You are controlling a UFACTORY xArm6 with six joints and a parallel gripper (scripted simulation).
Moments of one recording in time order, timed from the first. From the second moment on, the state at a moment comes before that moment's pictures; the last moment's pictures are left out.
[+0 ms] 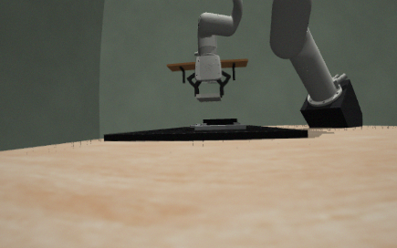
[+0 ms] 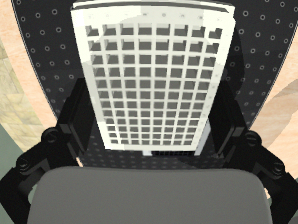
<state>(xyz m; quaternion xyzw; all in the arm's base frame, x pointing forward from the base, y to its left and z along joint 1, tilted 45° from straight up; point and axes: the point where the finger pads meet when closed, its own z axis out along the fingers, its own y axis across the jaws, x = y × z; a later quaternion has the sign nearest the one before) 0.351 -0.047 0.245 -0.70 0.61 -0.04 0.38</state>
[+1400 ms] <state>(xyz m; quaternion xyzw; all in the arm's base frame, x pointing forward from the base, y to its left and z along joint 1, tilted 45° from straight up) 0.295 0.060 0.279 -0.70 0.61 -0.03 0.38</state>
